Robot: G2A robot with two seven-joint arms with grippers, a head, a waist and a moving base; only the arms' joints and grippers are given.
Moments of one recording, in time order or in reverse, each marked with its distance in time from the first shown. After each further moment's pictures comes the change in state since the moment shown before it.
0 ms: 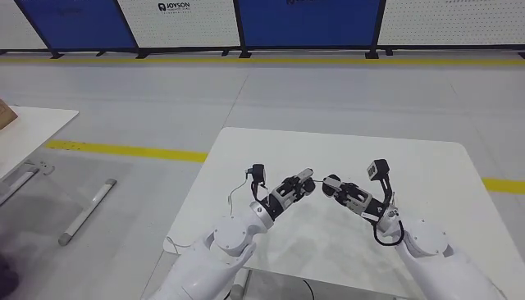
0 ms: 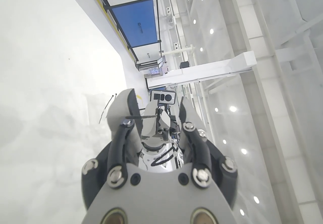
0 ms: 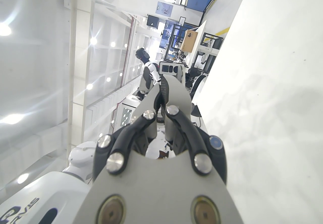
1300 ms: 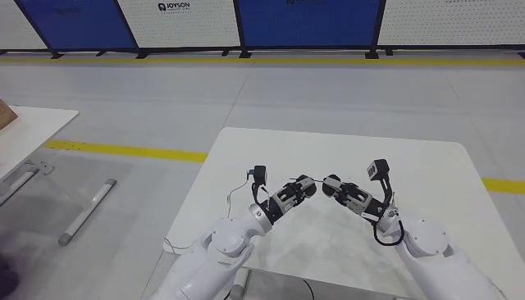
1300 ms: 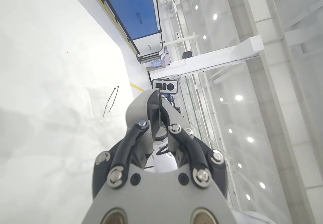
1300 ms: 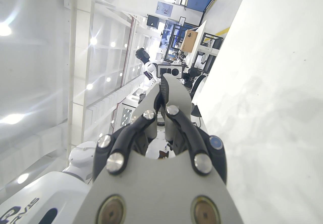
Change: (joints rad) left arm 0.018 0.005 -0.011 -0.004 0.061 -0.032 -0.052; right arm 0.000 0.000 0.000 0.000 0.000 0.000 0.000
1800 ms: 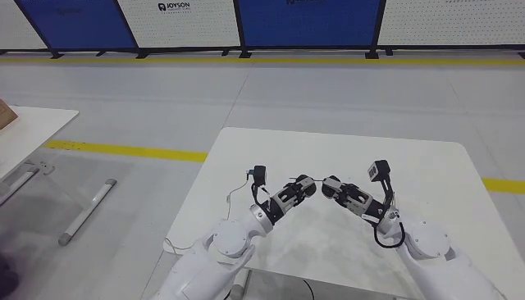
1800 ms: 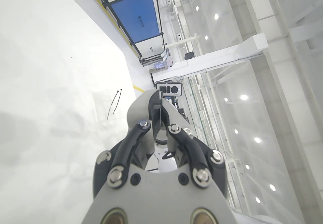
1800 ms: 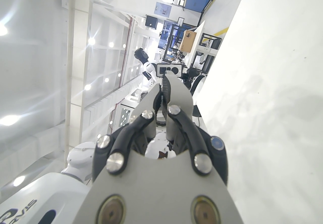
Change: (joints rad) left arm 0.004 -0.003 0.008 -0.001 0.044 -0.014 0.042; right arm -0.041 0.005 0.045 -0.055 -0.030 0.033 -0.001
